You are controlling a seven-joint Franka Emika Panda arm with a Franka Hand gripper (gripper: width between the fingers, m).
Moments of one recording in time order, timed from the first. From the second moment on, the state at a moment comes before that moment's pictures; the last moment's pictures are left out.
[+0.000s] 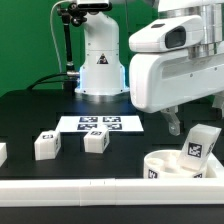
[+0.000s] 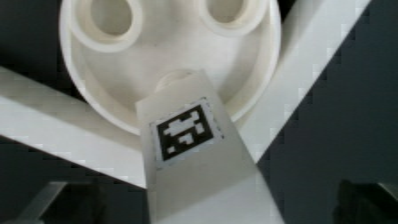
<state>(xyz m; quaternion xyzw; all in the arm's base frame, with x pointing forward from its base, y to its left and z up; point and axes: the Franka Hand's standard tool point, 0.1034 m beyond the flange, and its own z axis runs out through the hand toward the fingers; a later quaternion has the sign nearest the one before) 0.639 0.105 0.097 -0.97 -0.24 -0.03 0.06</state>
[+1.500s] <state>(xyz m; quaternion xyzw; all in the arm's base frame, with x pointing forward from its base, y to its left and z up) 0.649 0.100 0.084 -0.92 -0.38 -0.04 0.01</state>
